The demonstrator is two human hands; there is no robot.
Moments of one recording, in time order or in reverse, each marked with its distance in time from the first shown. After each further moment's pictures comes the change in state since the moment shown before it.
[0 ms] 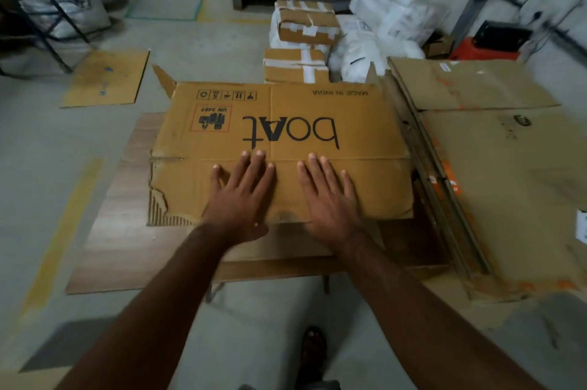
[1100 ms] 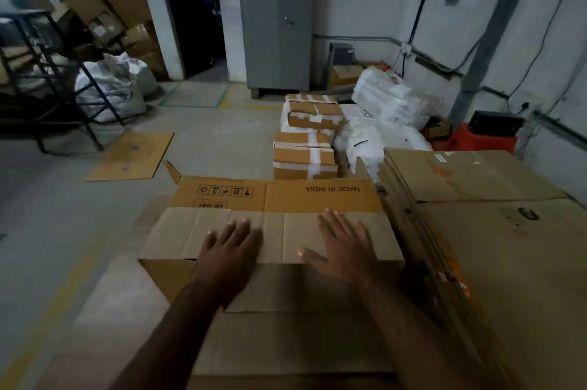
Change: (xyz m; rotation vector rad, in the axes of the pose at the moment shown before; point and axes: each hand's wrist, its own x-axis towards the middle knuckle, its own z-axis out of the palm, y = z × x) left_hand 0.067 -0.026 -0.034 -0.122 0.037 -0.128; right_hand 0.098 0.087 -0.031 0.157 -0.159 0.050
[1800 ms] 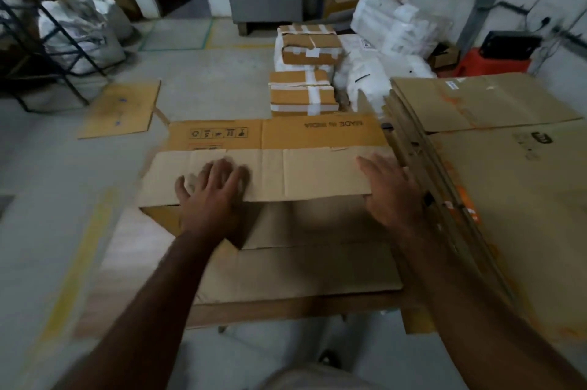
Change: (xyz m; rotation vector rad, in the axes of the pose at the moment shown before) left_hand -0.019 -0.026 -0.003 0.013 0.129 -0.161; right_hand -0.040 0.033 0.006 -0.019 0.232 0.218
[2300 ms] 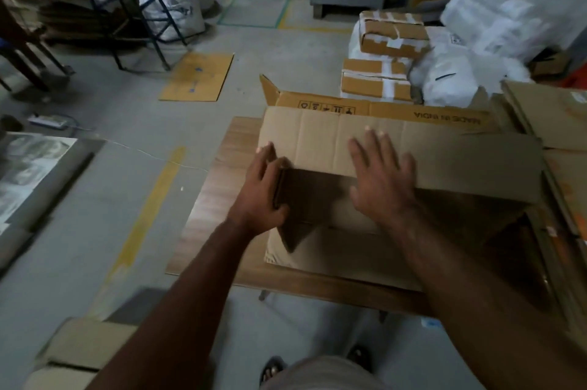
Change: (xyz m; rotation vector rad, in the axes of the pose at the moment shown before) left_hand -0.053 -0.117 0.016 -0.585 0.050 0.051; right_hand 0.003 -0.209 0.004 -0.243 0.012 -0.284
